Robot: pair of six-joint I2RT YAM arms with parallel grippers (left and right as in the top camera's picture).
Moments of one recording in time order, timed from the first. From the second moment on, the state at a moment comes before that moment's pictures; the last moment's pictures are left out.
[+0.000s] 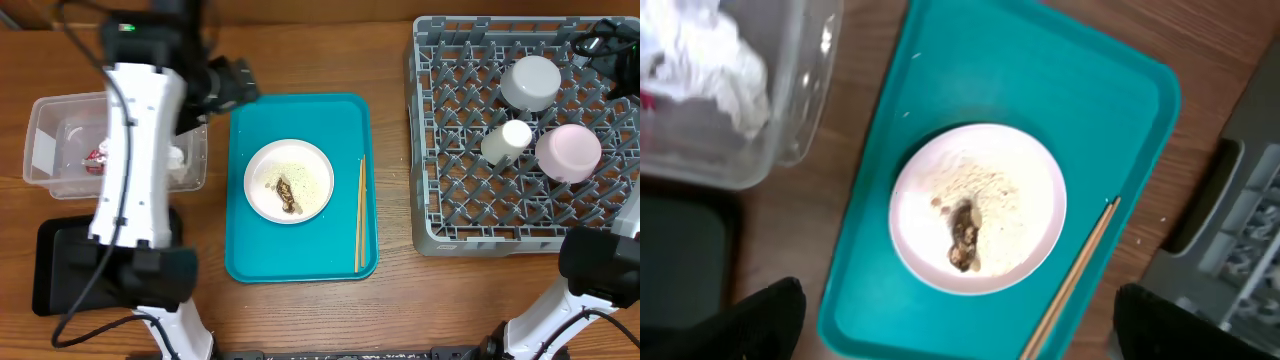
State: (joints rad) left arm -0.13 1.95 2.23 -1.58 0.07 -0.53; right arm -0.31 1.97 2.39 -1.53 0.05 0.33
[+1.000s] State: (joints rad) left arm -0.63 2.30 2.20 -1.45 -0.11 -0.60; right arm -0.31 1.97 2.39 -1.53 0.05 0.33
